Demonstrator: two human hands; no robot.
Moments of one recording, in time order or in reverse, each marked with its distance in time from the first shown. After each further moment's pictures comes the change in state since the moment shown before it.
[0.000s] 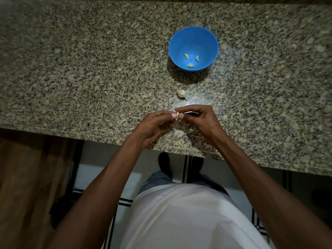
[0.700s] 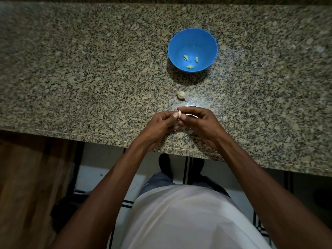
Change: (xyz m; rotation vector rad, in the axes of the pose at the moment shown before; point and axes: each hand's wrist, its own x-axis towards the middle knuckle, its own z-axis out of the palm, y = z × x) left_hand 0.001 -0.006 0.018 0.203 -0.012 0.121; right_hand 0.000 0.010 -0.003 0.330 -0.066 0.150
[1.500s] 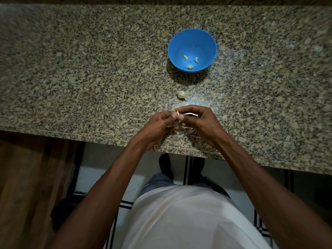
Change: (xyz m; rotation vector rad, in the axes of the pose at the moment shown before) left_hand 0.001 -0.002 -0.008 0.055 -0.035 -0.035; right_hand -0.005 -0.007 0.006 -0.205 -0.012 -0.076
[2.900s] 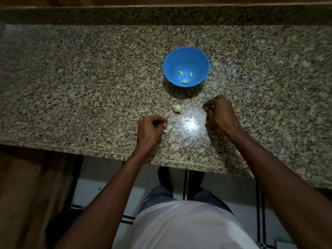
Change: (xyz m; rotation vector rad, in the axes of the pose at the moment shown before) left_hand 0.035 -0.009 -0.013 0.568 0.519 0.308; right_hand 0.037 -0.036 -0.079 -1.092 0.348 -0.295
